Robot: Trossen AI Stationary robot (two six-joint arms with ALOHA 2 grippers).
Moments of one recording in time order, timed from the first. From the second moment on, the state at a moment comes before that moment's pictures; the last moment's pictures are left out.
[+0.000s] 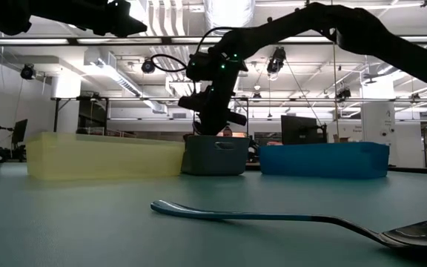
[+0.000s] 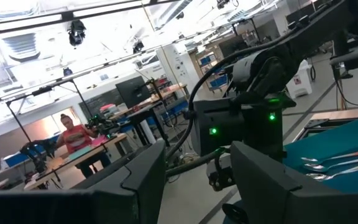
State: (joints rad) left arm -0.07 0.91 0.41 0.80 -0.89 0.64; right arm -0.46 2.39 2.27 -1.04 0.00 0.38
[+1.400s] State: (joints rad) left arm -0.07 0.91 0.41 0.81 -0.89 0.64; right arm -0.45 2.39 2.27 -1.02 0.00 0.40
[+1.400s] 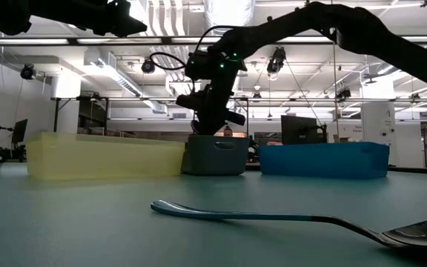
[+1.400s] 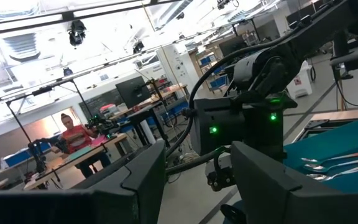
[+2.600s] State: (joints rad) left arm -0.07 0.91 0.41 0.76 -0.87 0.64; right arm -0.29 2.24 2.27 -1.07 0.15 0.24
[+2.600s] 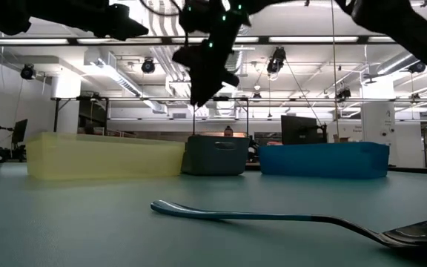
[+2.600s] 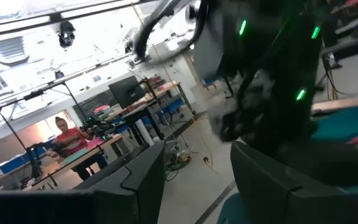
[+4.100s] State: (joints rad) left arm -0.37 1.21 0.63 0.27 -0.38 -0.02; right arm 0.37 1.74 1.55 -0.77 0.39 0.46
